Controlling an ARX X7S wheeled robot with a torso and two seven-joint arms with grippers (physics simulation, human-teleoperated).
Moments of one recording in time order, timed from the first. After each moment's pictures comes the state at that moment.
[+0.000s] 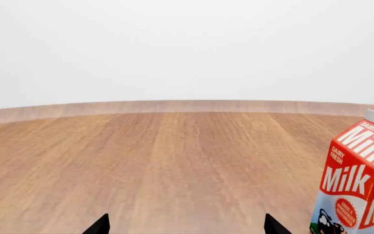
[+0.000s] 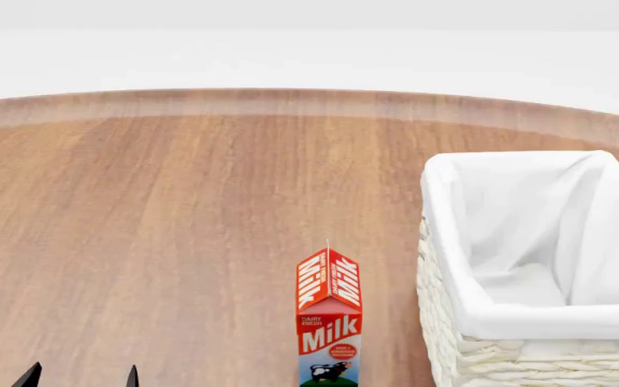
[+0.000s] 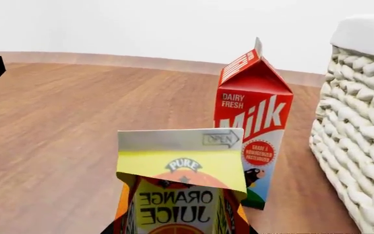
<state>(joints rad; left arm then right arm) -0.04 -0.24 0.29 -0.02 -0.24 0.05 -0.28 0.04 0.12 -0.55 0.30 0.11 -0.22 0.26</state>
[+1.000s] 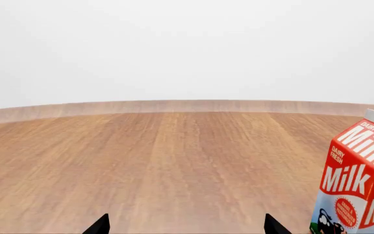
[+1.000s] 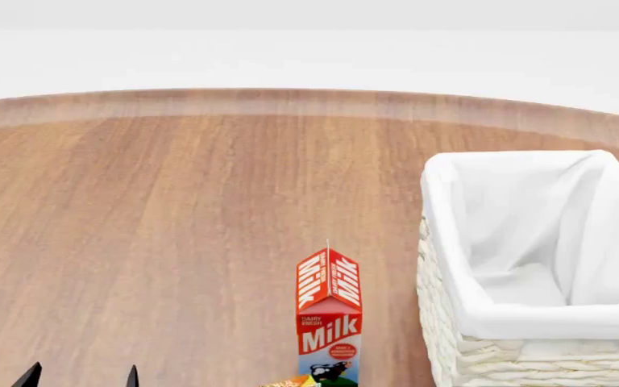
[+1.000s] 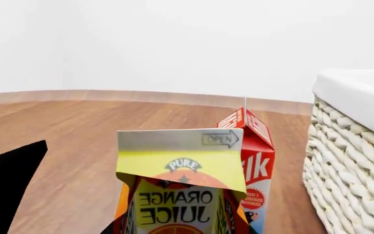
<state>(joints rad) -0.04 -0.25 0.31 -0.02 -0.25 0.06 -0.30 -0.04 0.22 -0.57 -0.09 0.16 -0.05 0.33</state>
